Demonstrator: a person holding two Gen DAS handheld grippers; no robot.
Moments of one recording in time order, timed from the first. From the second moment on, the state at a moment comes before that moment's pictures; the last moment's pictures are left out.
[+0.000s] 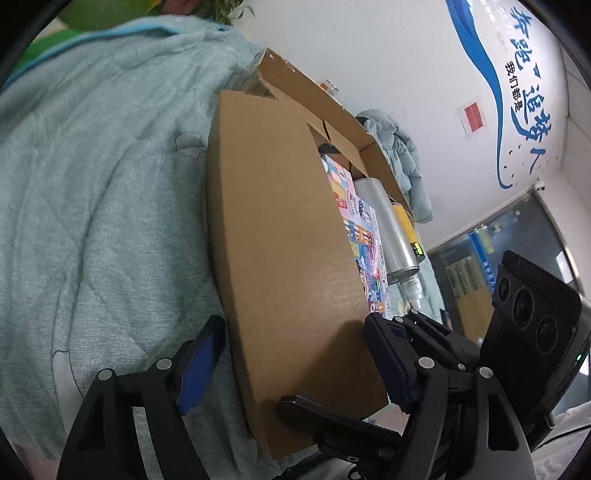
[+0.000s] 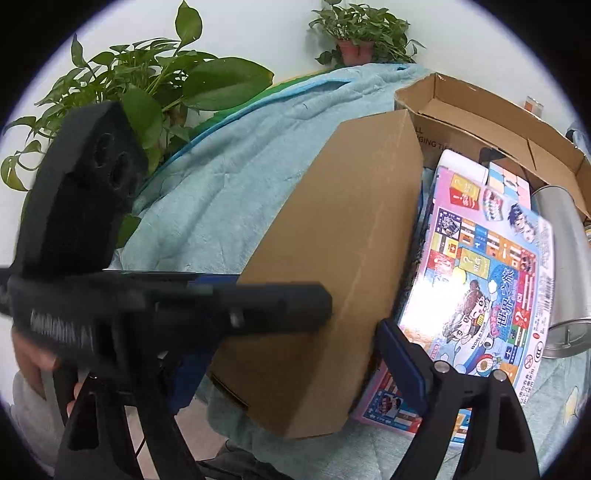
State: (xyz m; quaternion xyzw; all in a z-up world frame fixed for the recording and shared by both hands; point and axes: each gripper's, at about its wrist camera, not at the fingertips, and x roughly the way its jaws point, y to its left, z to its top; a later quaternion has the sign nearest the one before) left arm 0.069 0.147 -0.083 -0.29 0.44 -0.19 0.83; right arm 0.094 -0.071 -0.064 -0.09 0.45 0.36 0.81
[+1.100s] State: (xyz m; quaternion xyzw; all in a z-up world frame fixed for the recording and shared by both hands) left arm 0.057 0.073 0.062 -0.14 0.34 -0.12 0.92; right arm 0.096 -0.125 0.012 -0.02 0.29 0.36 0.88
